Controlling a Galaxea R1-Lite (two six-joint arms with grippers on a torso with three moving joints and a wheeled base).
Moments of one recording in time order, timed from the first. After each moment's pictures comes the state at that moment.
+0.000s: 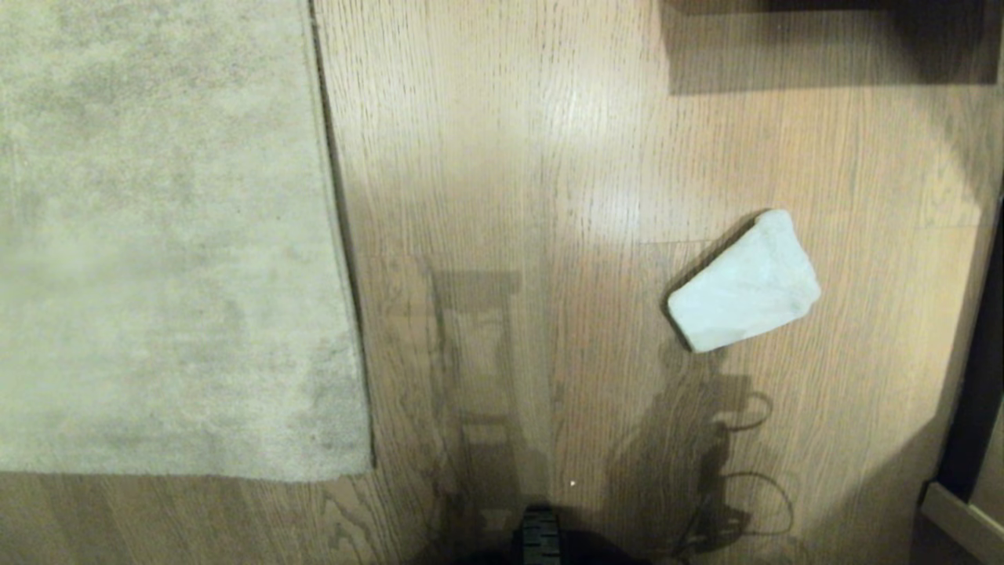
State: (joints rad) left arm 0.00 0.00 0.00 0.00 -0.01 0.01; right arm 0.00 0.00 -0.04 0.10 0.00 -0.01
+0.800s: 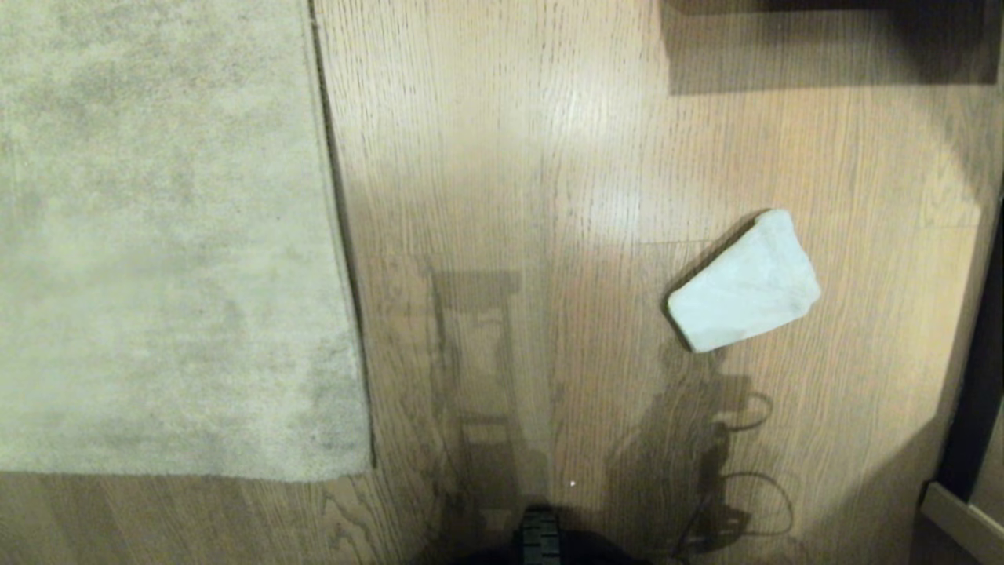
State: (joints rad) left arm 0.00 0.00 0.00 0.00 -0.01 0.01; right arm 0.00 0.00 -0.04 0.10 0.00 -0.01
